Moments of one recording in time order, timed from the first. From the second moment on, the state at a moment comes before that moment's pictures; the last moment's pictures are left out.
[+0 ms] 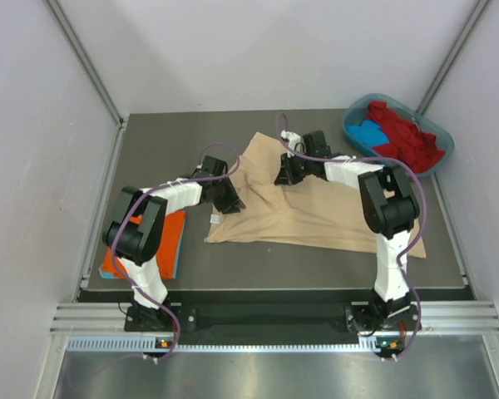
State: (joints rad) left arm -0.39 1.83 1.06 -0.24 0.22 -0.87; right arm 0.38 2.10 1.41 -0.11 -0.61 0.04
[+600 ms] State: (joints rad) left arm -0.39 1.81 1.05 -0.24 0.18 -0.89; right arm 0.38 1.87 1.13 0.09 -0.28 0.19
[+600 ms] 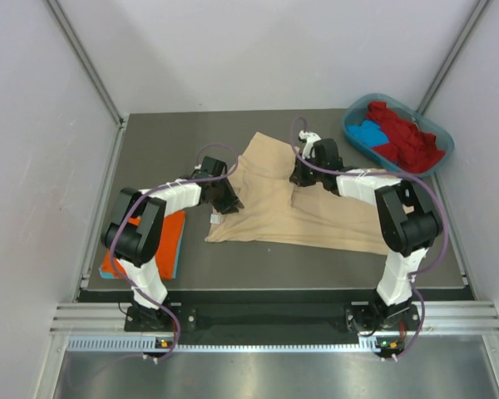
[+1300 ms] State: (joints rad) left arm -0.41 1.73 1.22 -0.45 0.07 -0.74; right arm 0.18 1.41 1.07 -0.49 0.13 0.61
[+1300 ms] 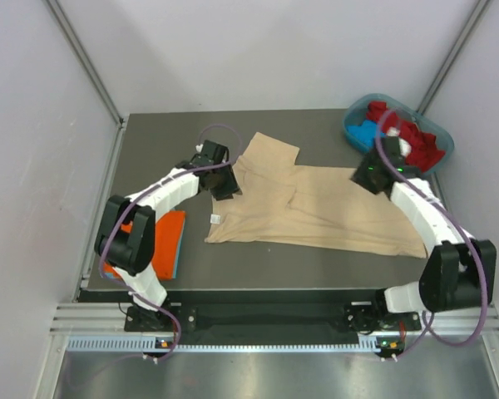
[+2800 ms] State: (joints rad) left arm -0.36 1.99 1.37 -0.32 0.26 -0.73; right arm -0.14 1.68 1.19 -0.96 0.21 0.88
